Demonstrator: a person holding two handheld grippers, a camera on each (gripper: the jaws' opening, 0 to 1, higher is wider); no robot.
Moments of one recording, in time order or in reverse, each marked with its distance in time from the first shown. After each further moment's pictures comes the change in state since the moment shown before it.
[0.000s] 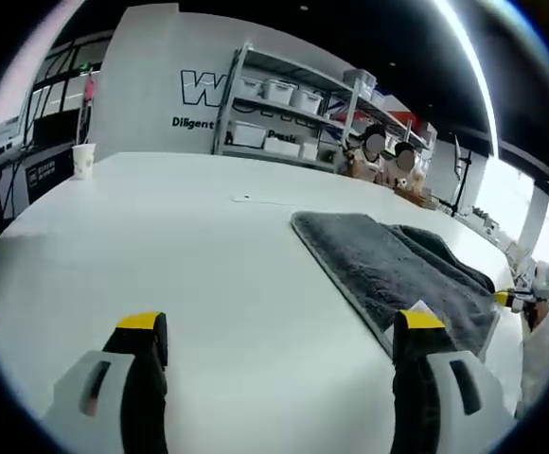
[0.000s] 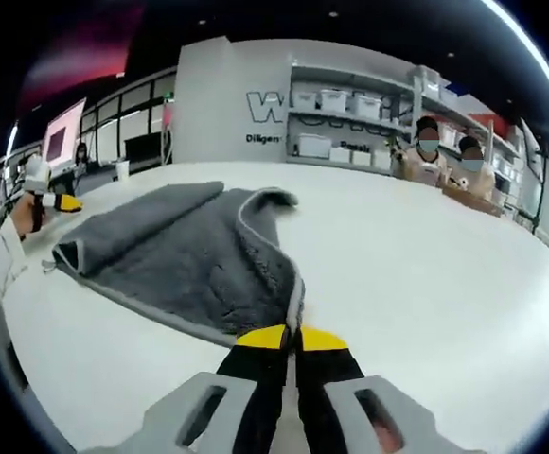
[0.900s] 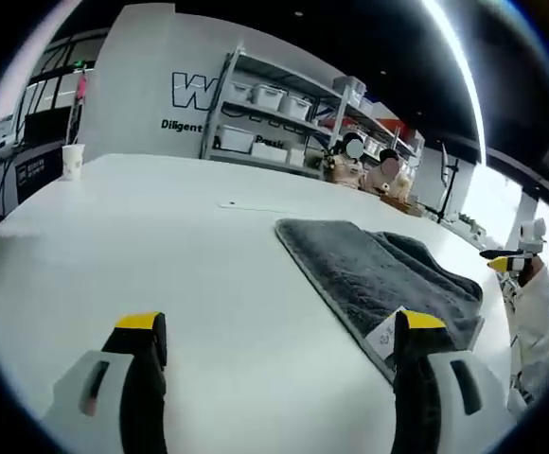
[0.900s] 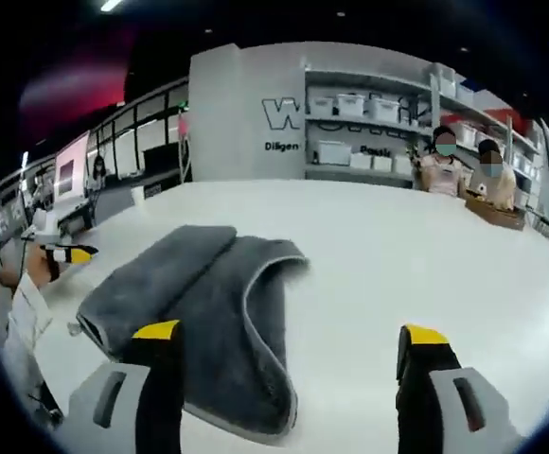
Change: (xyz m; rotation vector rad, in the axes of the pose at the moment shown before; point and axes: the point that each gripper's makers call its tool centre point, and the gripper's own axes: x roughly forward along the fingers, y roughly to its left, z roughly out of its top) left arm -0.005 -0.010 0.005 -0.013 -0.025 -0.068; right arm 0.013 -0.011 0.112 0.044 -0.031 0.120
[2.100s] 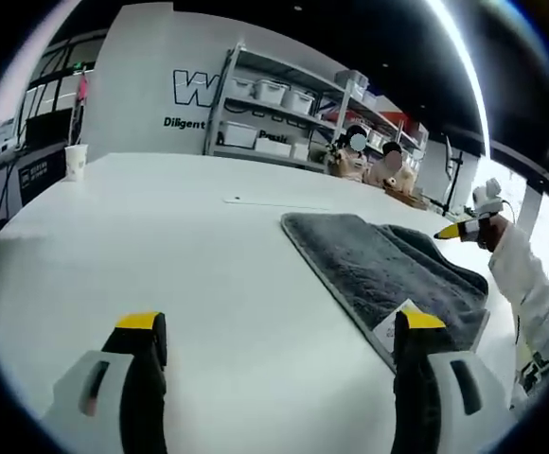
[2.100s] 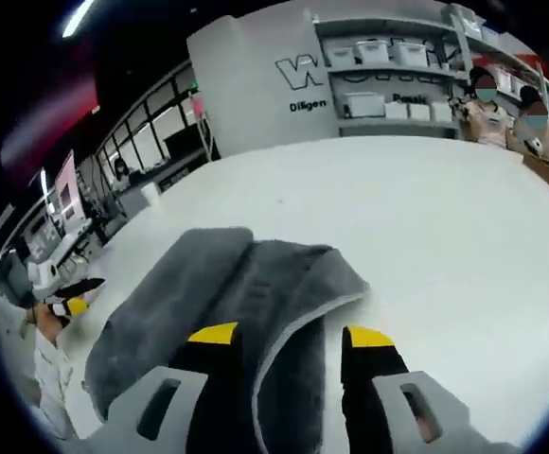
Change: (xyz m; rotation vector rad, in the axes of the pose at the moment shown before) left arm -0.001 0.002 -0.005 0.017 0.027 0.023; right arm 0.138 0.025 0.009 0.183 0.205 0.231
